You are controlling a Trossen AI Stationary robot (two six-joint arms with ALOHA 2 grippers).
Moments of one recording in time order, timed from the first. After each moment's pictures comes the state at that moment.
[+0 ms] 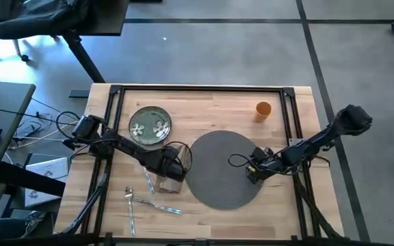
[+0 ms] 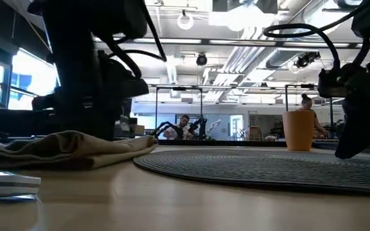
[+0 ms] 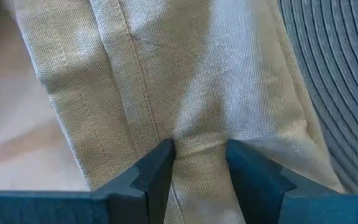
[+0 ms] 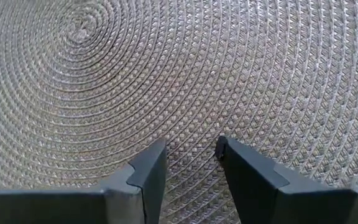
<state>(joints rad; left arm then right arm) -0.34 1.81 1.05 -0.69 -0.32 -1.43 0.47 1.29 0.37 -0.28 0.34 1.15</state>
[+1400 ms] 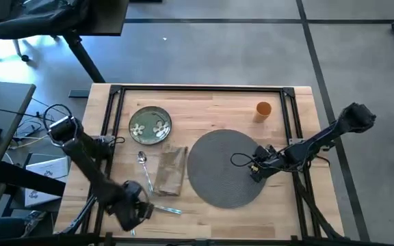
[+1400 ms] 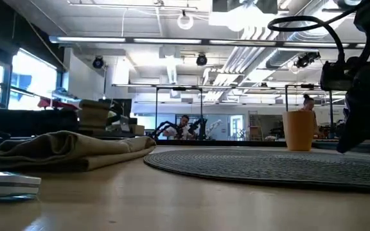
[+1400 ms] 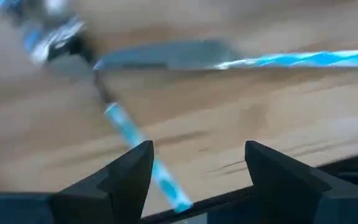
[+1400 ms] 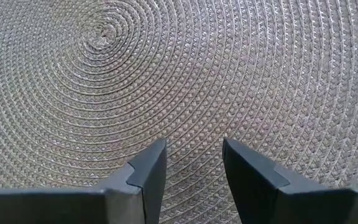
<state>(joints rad) -0.95 1.65 1.05 -0.76 -0.01 -2.32 0.47 1.18 0.37 -0.32 0.38 1.01</state>
